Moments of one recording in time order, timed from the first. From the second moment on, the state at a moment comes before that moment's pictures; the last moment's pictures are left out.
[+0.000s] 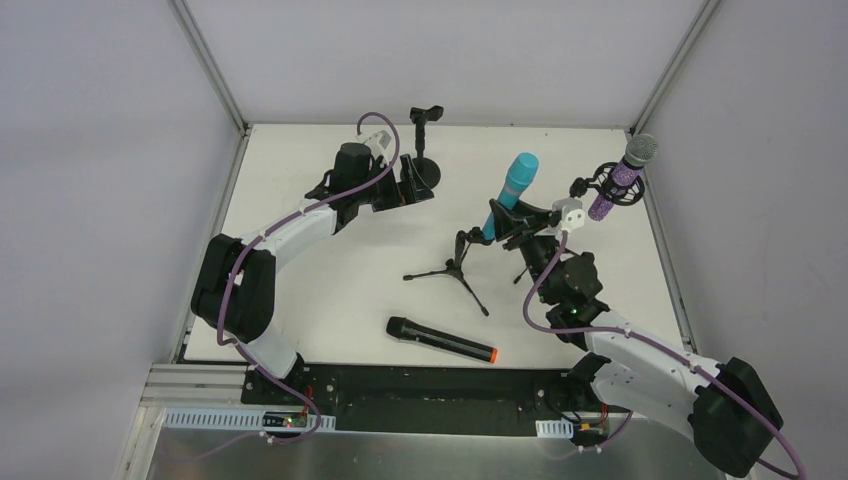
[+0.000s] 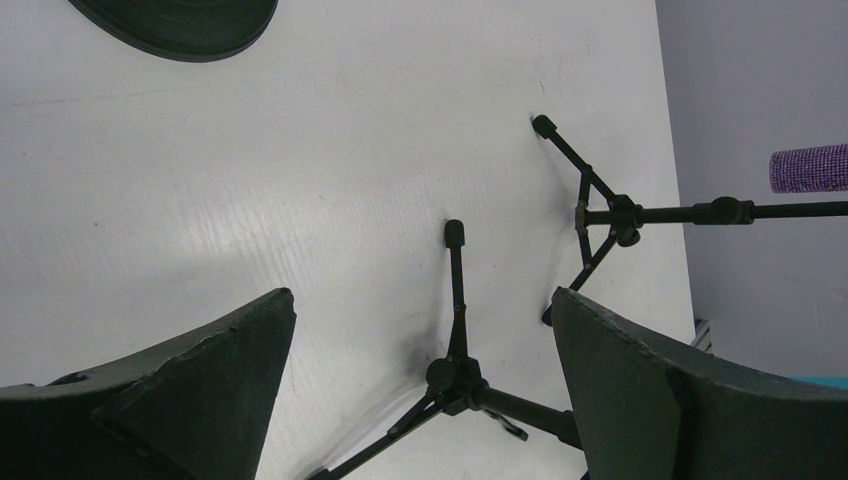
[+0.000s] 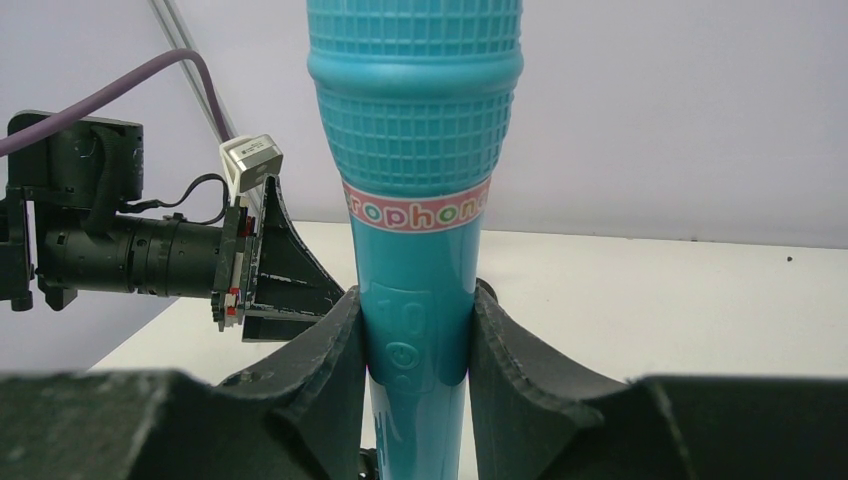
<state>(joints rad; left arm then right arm) -0.41 1.63 1.11 0.03 0.34 -0.63 0.74 0.92 0.39 0.85 0.32 0.14</state>
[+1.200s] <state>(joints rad) -0.41 1.63 1.12 0.03 0.35 -0.63 0.79 1.03 0.31 1.10 0.39 0.06</state>
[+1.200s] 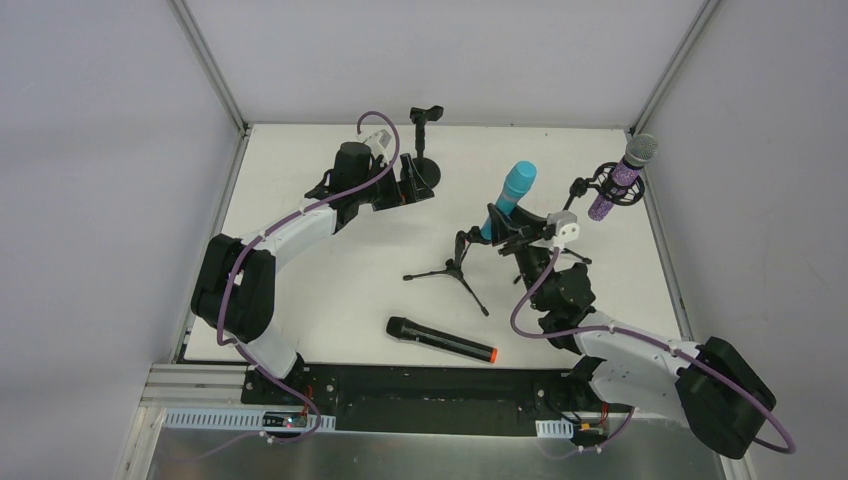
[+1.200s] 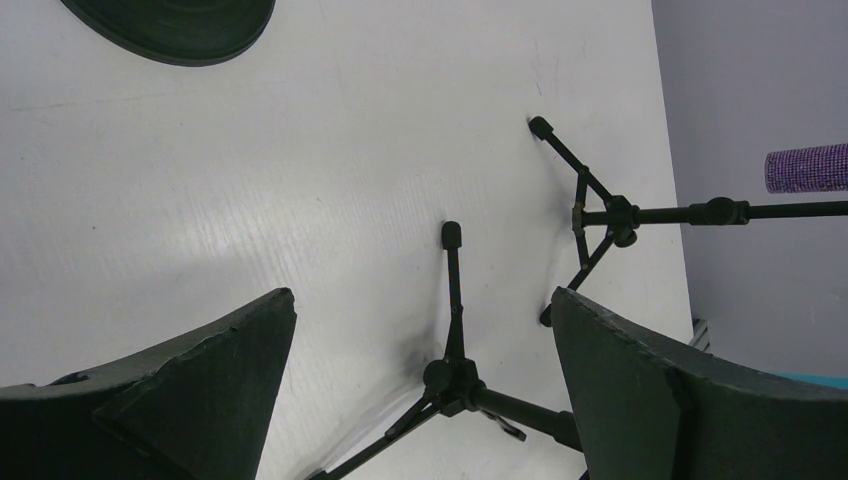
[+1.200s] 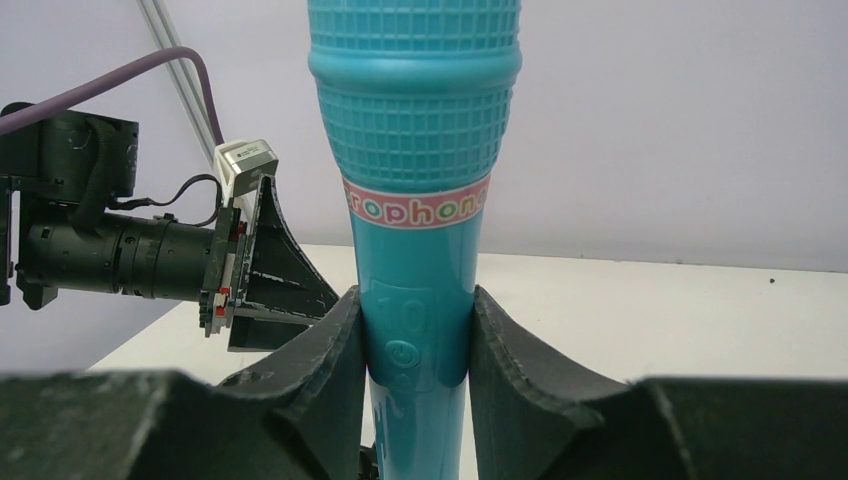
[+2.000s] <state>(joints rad) -0.41 1.63 1.12 0.03 0.36 -0.63 0.84 1.10 0.30 1.21 0.47 0.04</state>
